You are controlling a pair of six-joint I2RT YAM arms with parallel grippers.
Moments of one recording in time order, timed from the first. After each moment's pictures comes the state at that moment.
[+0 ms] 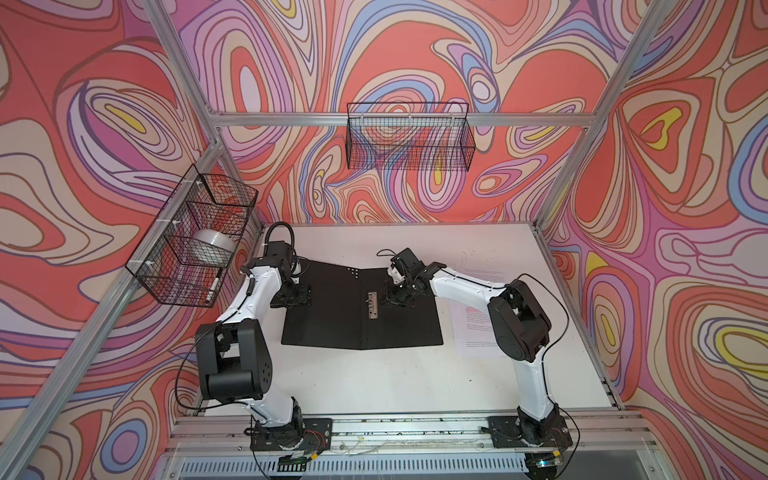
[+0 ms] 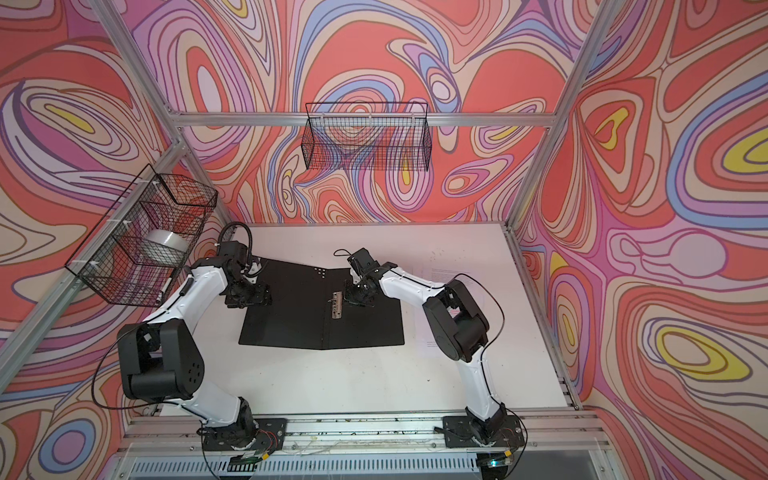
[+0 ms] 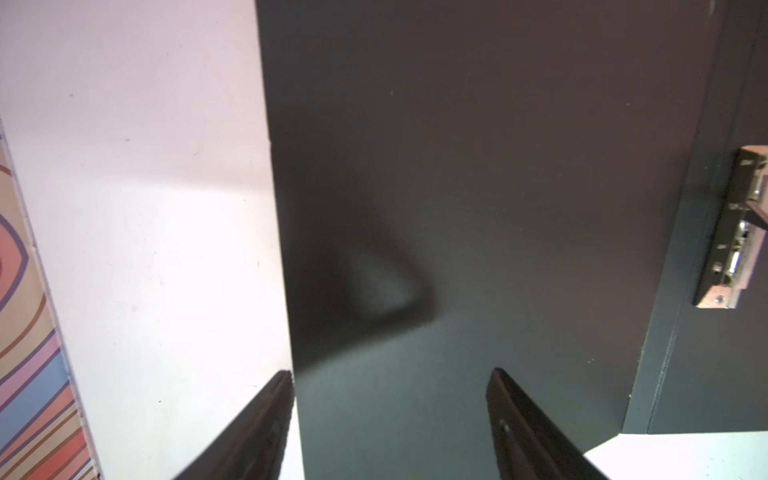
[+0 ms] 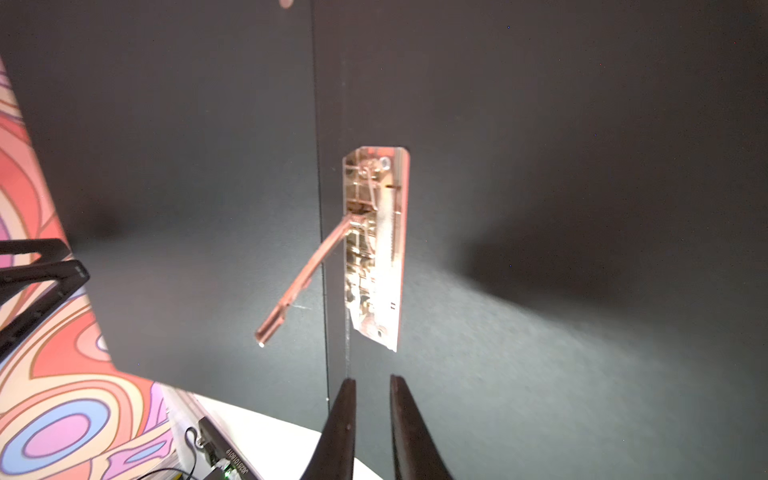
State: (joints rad) left arm 0.10 1.60 1.23 -0.96 0.02 0.02; right arm 0.68 2.10 1.58 -0.50 -0.41 0.76
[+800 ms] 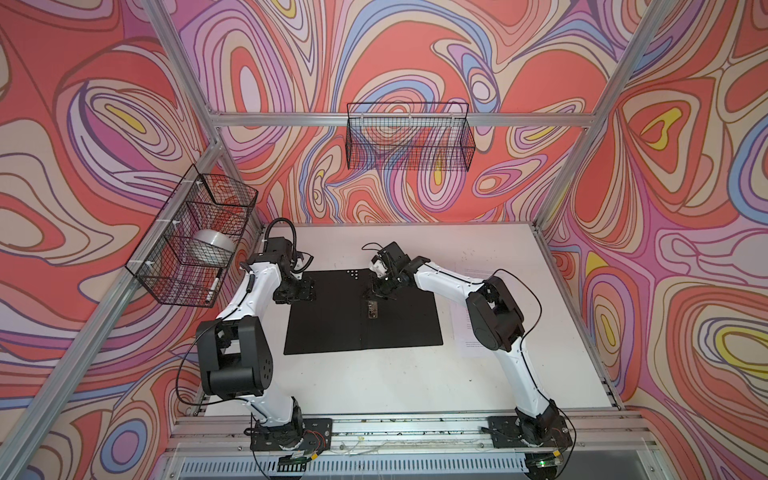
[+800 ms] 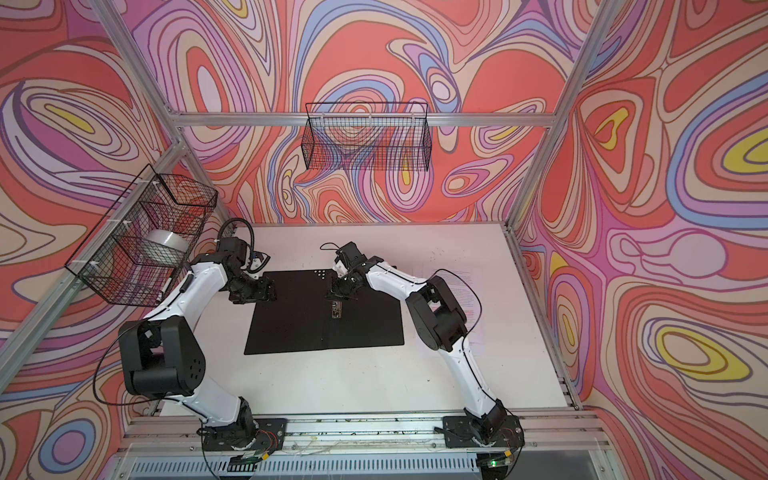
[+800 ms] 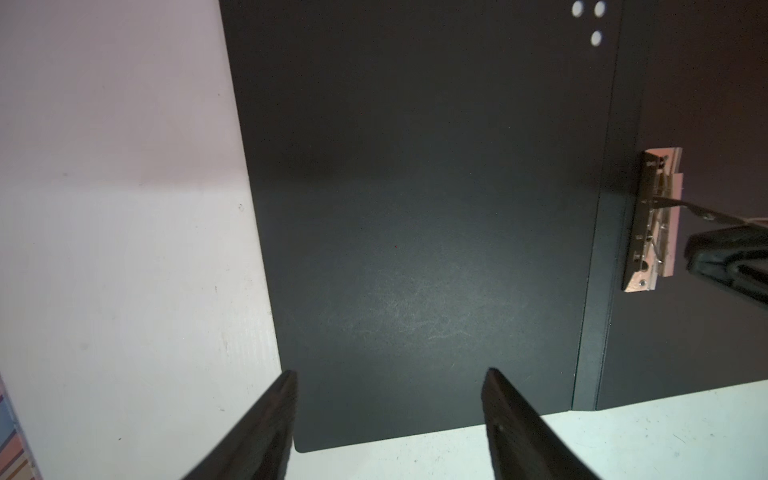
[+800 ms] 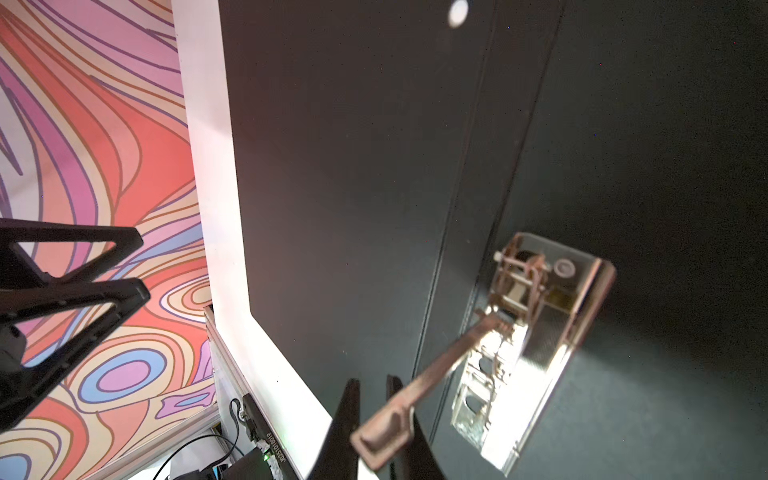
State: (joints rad) left arm 0.10 1.63 1.28 -0.98 0.14 0.04; right arm 0.69 2.32 1.87 -0.52 -0.58 0.71
